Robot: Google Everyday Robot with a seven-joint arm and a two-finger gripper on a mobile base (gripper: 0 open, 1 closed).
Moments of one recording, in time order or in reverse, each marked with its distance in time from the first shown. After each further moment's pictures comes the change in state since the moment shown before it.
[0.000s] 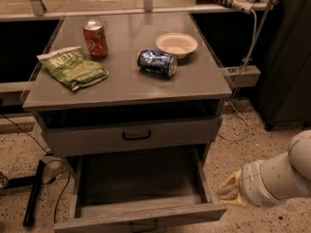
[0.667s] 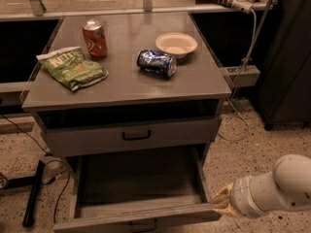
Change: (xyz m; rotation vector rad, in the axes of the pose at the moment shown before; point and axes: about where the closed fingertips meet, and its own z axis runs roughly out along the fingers) arm 0.035 0.001 0.075 -0.006 -0.068 0.100
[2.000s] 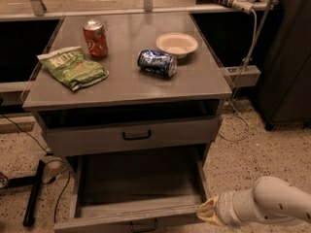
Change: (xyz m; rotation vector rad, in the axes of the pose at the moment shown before) arm 0.035 -0.001 0.100 -0.009 -0.095 0.046
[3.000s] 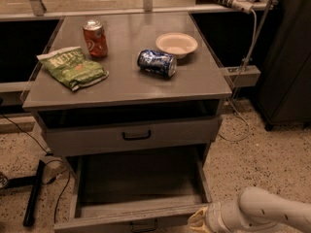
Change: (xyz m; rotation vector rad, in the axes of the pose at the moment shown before) arm 0.023 0.018 0.072 -0.075 -0.035 0.020
